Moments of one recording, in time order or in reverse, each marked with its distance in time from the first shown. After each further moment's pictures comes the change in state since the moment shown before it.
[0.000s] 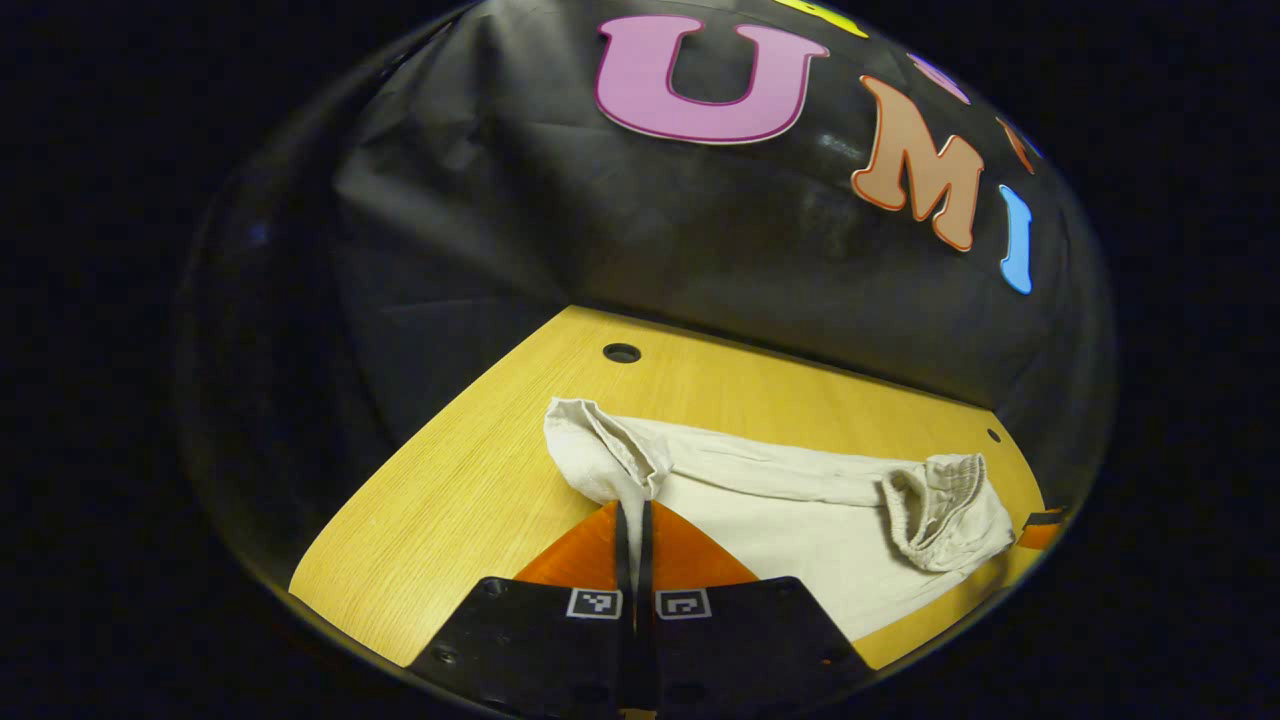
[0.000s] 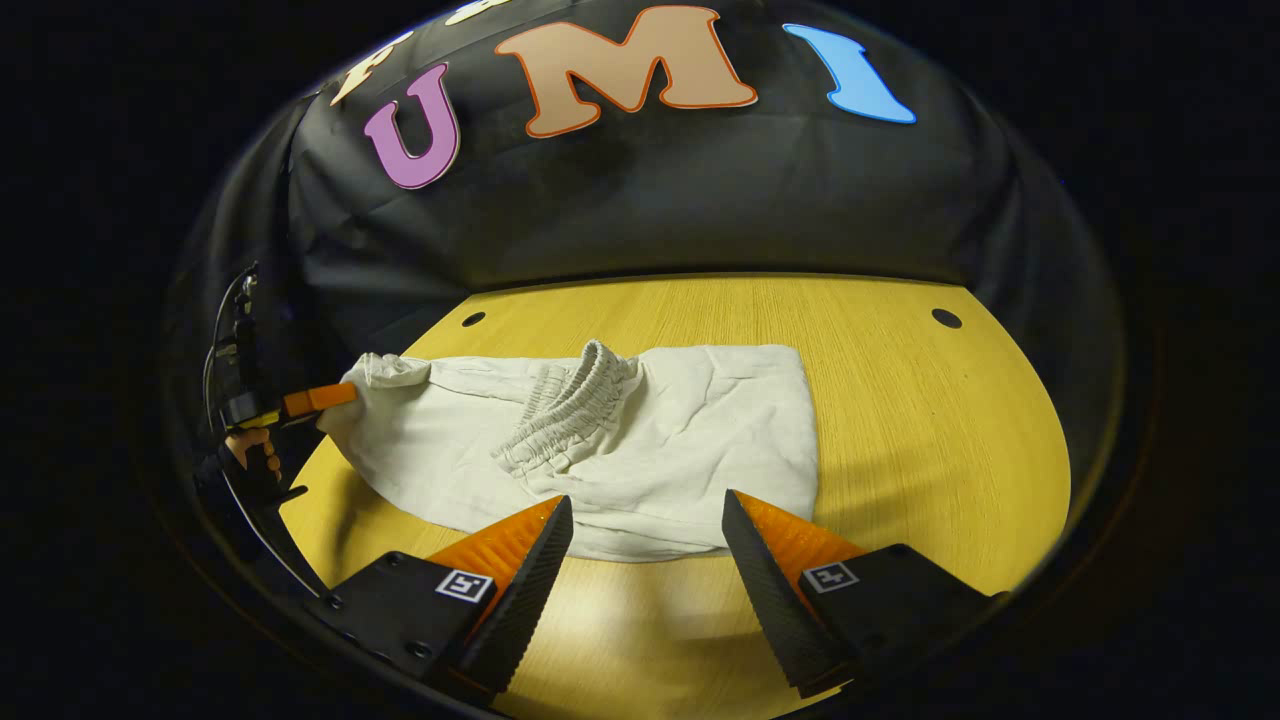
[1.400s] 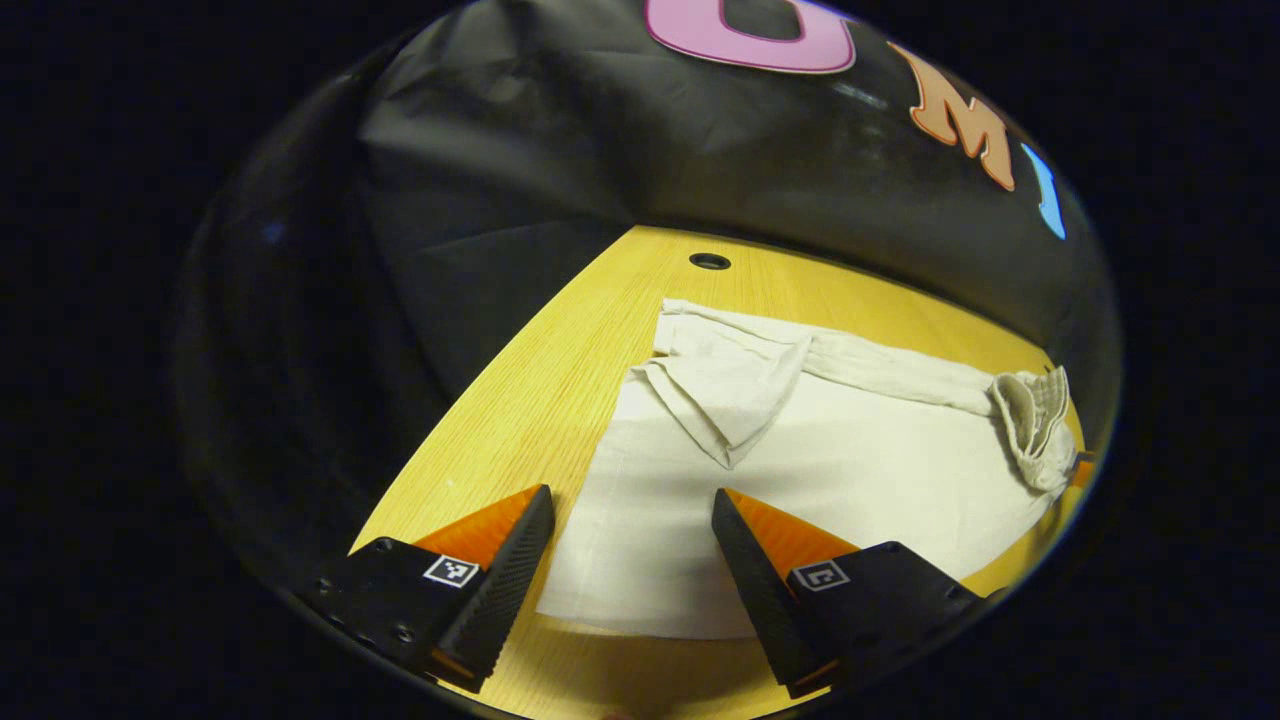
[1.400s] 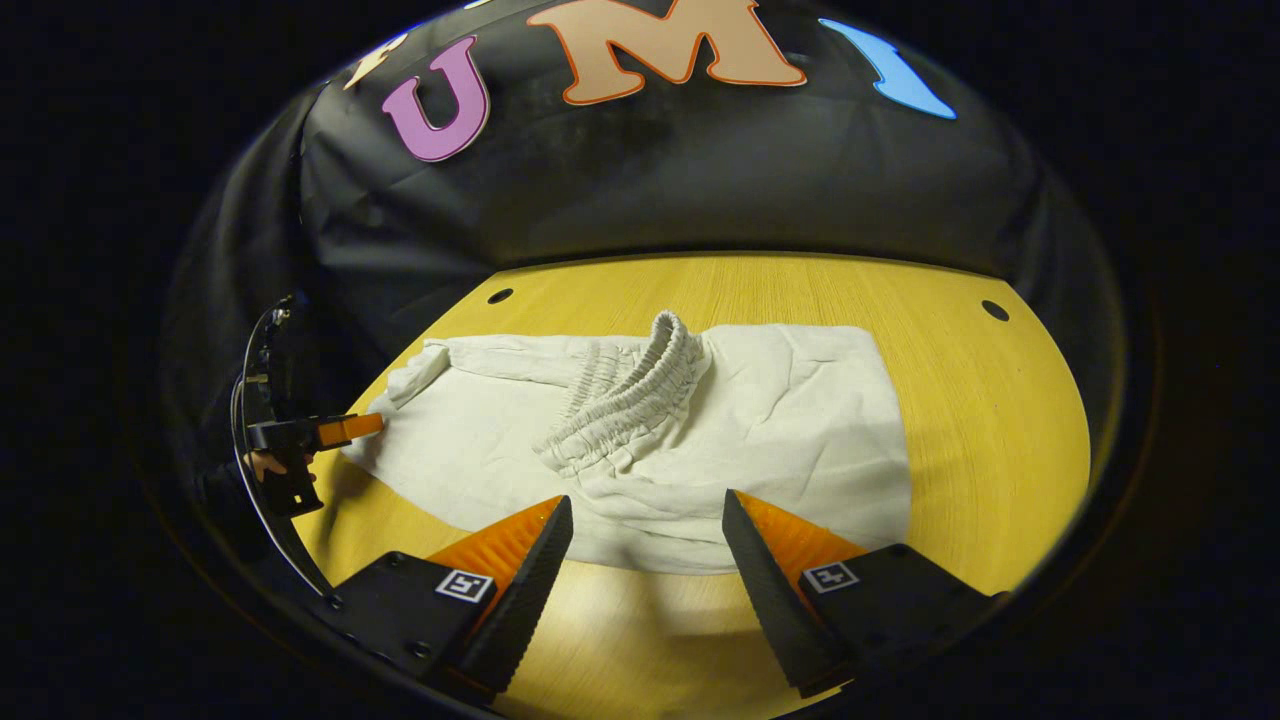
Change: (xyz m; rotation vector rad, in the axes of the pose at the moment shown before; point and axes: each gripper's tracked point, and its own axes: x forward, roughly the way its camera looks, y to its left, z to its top) left arm 0.028 0.044 -0.106 0.106 0.225 0.144; right arm 0.059 0.080 -0.019 -0.017 0.058 0.057
